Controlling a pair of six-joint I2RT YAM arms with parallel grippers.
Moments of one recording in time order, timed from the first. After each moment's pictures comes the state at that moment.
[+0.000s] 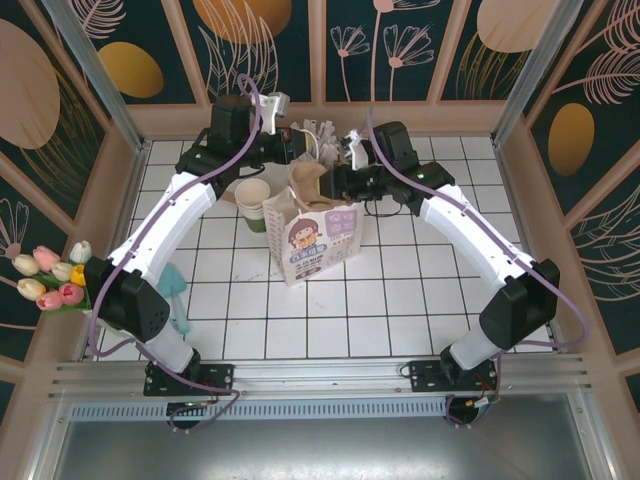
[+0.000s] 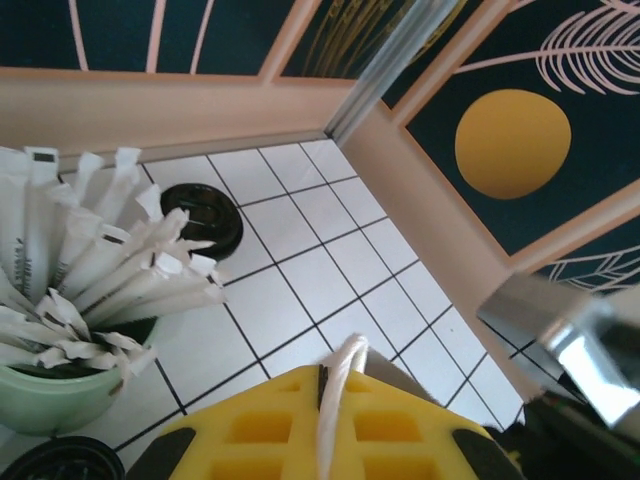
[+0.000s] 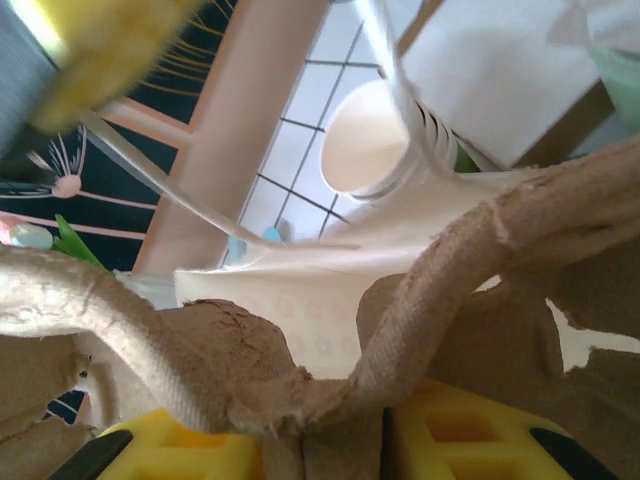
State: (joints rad) left arm -0.43 1.65 1.66 -0.41 0.49 -0.42; right arm 0.56 1.55 1.50 -0.61 -0.61 0.50
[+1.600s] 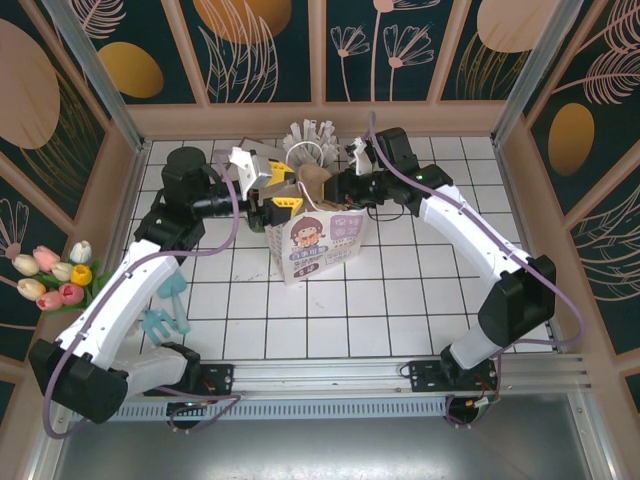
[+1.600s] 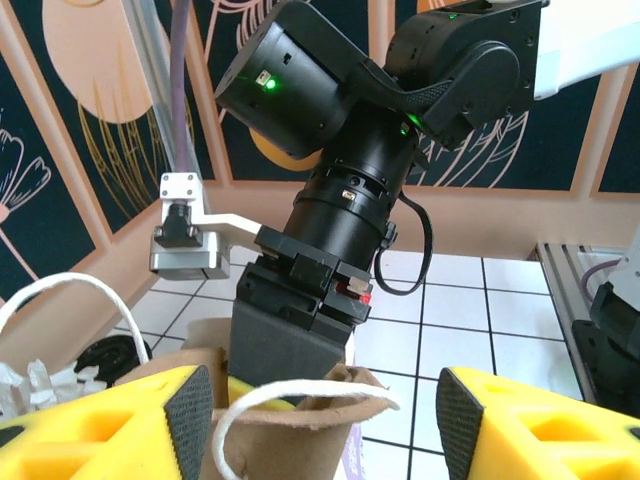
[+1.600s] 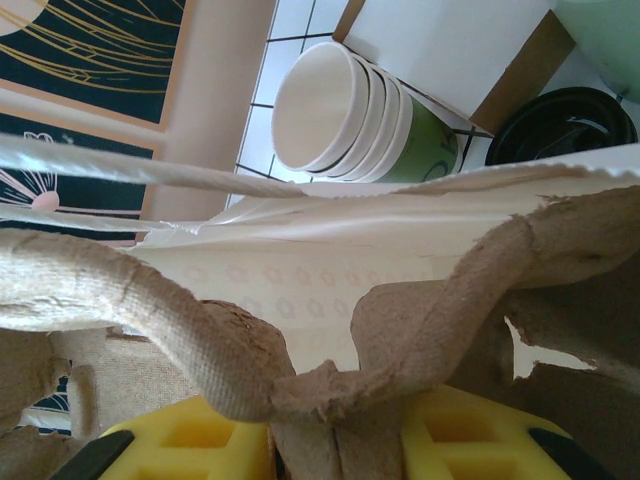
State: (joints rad) left arm -0.41 1.19 1.17 -0.13 0.89 0.21; right arm 0.53 1.57 1.46 -0.62 -0.62 0.57
